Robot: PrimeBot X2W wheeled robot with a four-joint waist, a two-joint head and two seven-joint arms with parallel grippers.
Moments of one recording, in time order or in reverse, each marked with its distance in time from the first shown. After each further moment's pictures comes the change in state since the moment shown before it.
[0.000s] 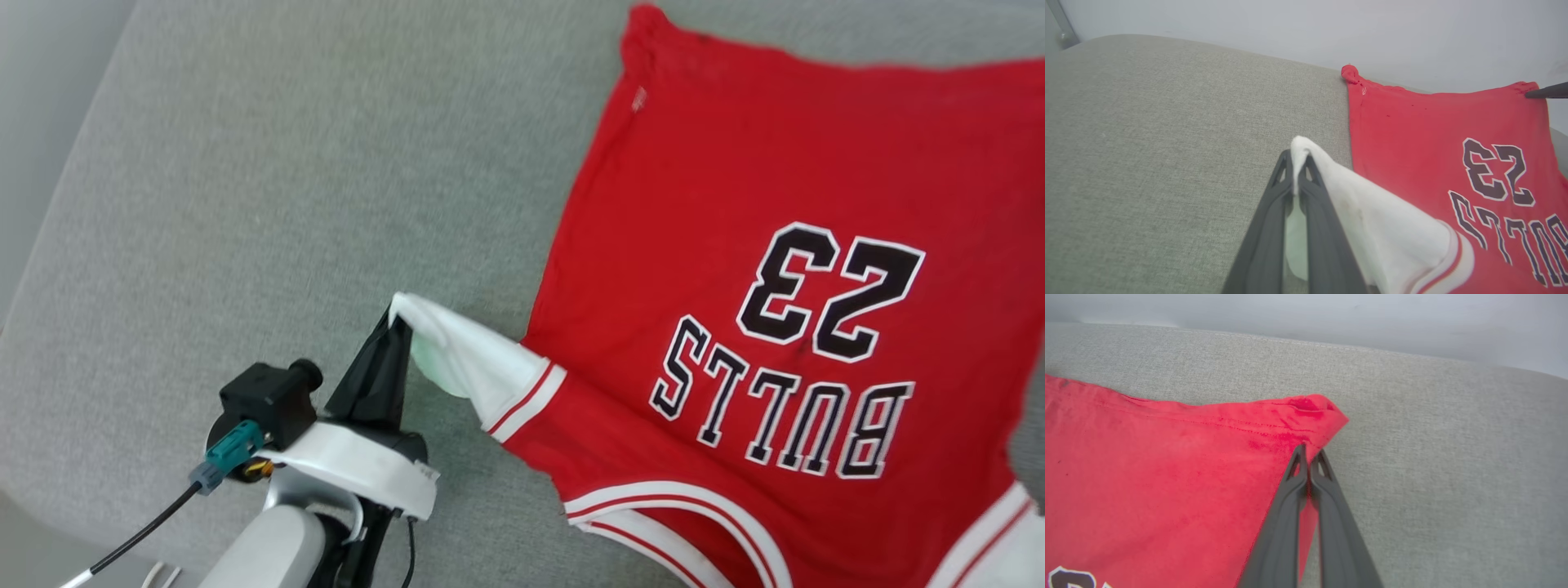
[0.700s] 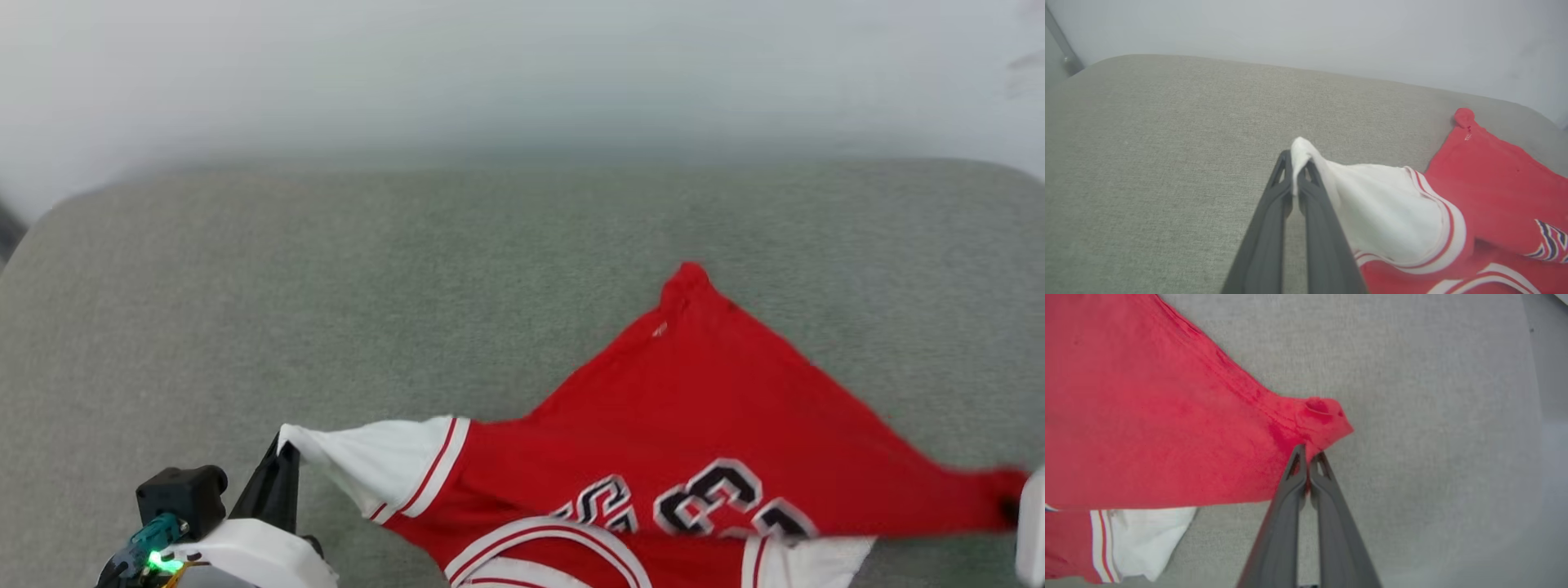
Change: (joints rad) left arm 0.264 0.153 0.090 -0.042 -0.050 0.158 0.111; right arm 0.807 0.001 -0.032 -0.396 0.212 0.000 0.054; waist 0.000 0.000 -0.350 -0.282
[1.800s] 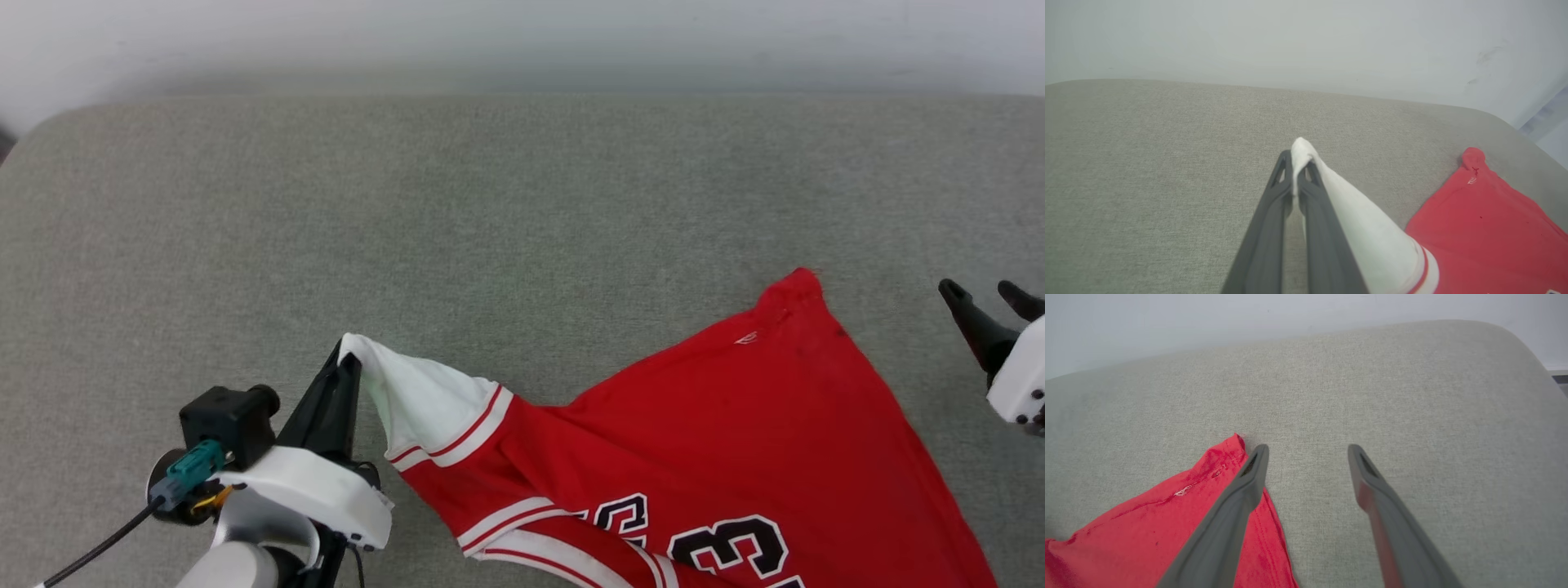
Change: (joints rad) left arm -0.139 -0.020 -0.064 -0.084 0.034 -0.035 0.028; right arm -0.158 0.020 0.109 0.048 0.145 0.000 -0.471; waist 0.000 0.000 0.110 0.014
